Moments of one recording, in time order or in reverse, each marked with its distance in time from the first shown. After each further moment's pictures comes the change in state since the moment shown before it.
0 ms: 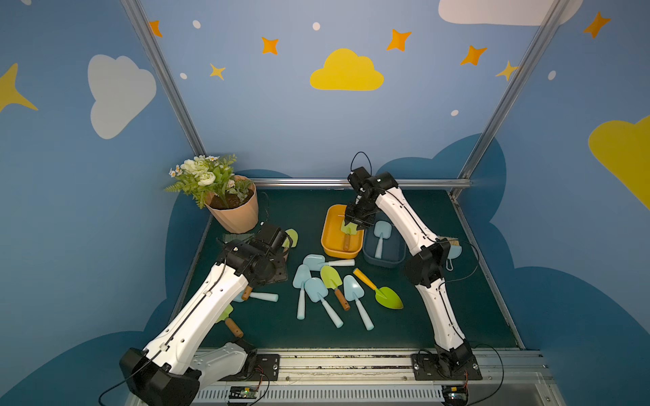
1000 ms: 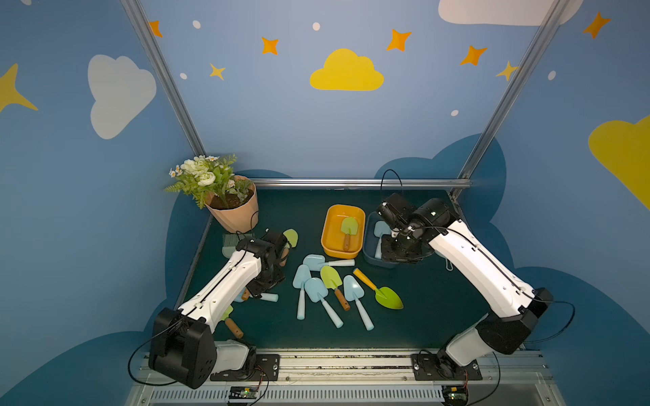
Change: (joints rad) left arm 0.136 0.196 -0.183 0.063 0.023 -0.437; right arm 0.145 -0.792 -0.851 -0.039 0.265 -0.044
